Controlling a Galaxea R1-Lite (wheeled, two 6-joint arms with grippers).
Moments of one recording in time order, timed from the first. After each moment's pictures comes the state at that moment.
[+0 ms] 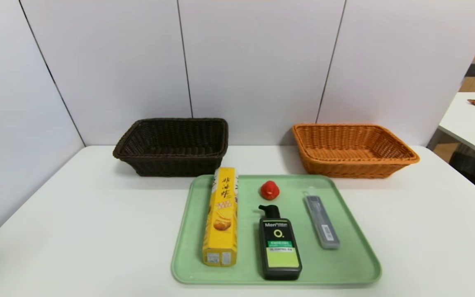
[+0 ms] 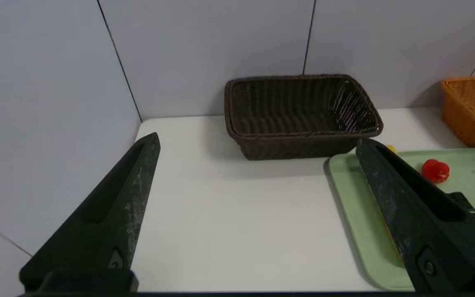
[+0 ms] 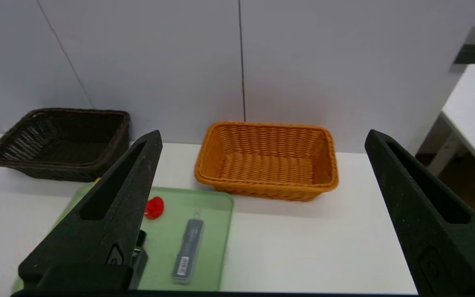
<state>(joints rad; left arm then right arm) -0.02 0.82 -1.10 0.34 -0.04 0.01 0.08 1.03 -1.52 0.54 0.04 0.04</state>
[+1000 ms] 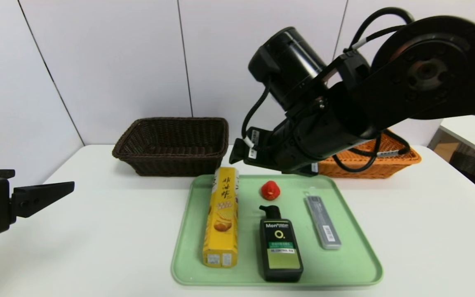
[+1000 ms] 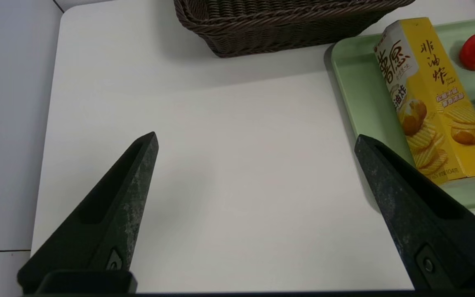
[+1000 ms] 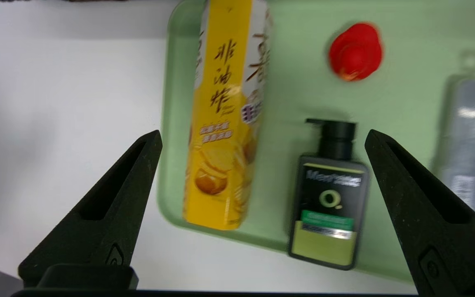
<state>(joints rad) -0.27 1.01 -0.92 0.33 0.14 -0.03 0.84 1.97 -1.96 0.83 -0.23 0.74</state>
